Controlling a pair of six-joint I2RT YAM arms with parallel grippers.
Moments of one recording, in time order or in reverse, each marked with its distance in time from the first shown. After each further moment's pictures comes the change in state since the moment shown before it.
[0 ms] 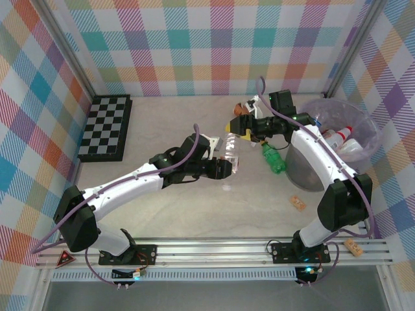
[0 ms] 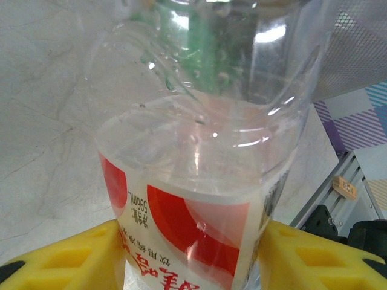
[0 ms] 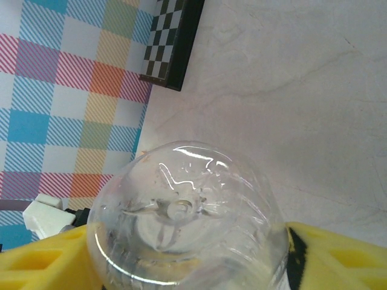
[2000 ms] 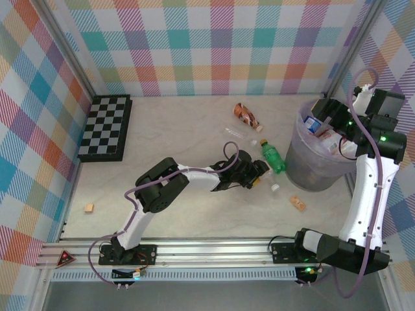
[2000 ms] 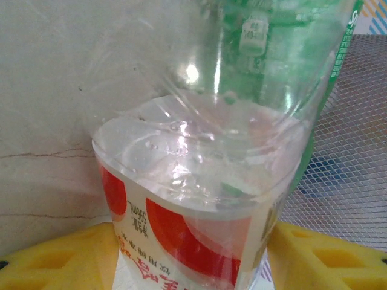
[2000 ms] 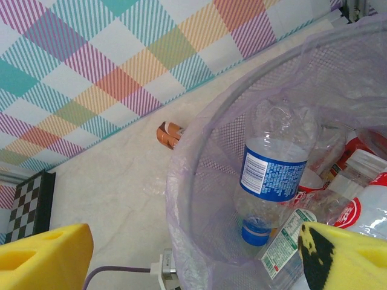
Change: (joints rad) left arm -0.113 0.761 0.216 0.677 0.010 -0.921; right arm -0.617 -0.367 0.206 -0.380 0.410 -0.125
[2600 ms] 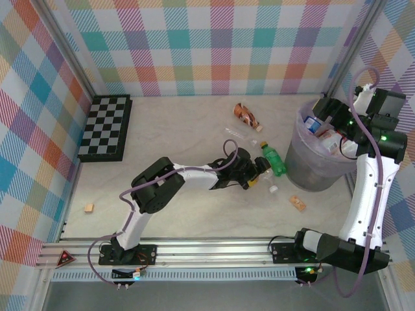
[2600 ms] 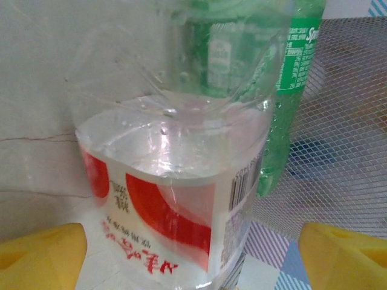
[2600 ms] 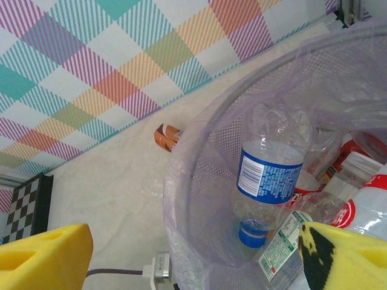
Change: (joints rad) left arm 0.006 -0.033 0.000 -0.046 0.030 0.046; right arm -0.004 0.004 0.008 -0.001 0.012 0.000
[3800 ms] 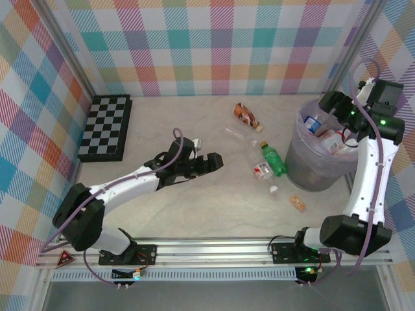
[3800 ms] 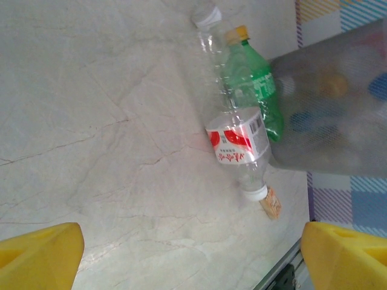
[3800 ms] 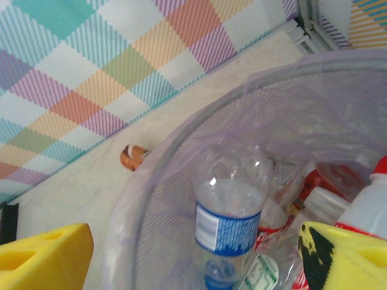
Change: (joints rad) left arm 0.265 -0.702 -0.445 -0.349 0.042 0.543; right arm -0.034 0.130 0.031 0.062 0.060 0.008
